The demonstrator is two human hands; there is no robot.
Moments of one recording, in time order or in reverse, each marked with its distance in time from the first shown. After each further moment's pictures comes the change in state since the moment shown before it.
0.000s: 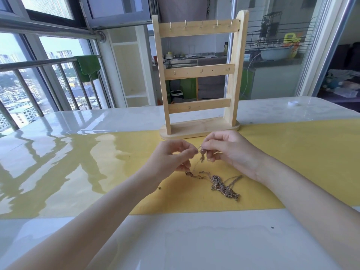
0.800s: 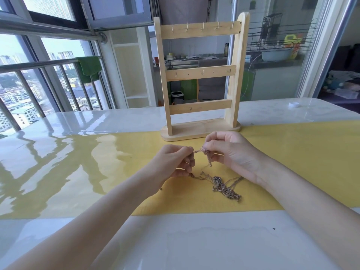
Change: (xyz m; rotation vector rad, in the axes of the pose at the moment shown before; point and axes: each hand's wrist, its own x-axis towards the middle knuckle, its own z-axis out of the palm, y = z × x) left_hand -0.002 0.003 0.000 -0.127 -0.067 -0.190; right_hand -0.001 -0.002 0.003 0.210 0.013 0.007
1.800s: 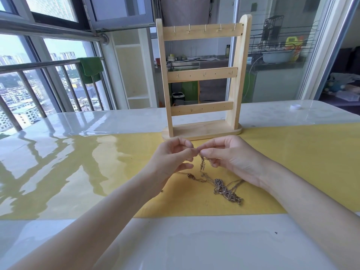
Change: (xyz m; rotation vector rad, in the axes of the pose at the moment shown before) left_hand 0.003 -0.002 -0.002 -0.154 0.064 0.142; right_hand 0.000 0.003 -0.003 -0.117 -0.056 0.017
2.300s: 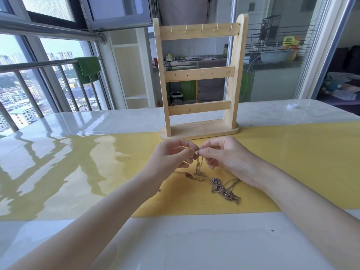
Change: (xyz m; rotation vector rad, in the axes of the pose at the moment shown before) left_hand -0.001 -0.001 0.002 0.198 -0.004 0.088; right_hand 0.001 0.005 0.003 -0.108 0.024 -0.040
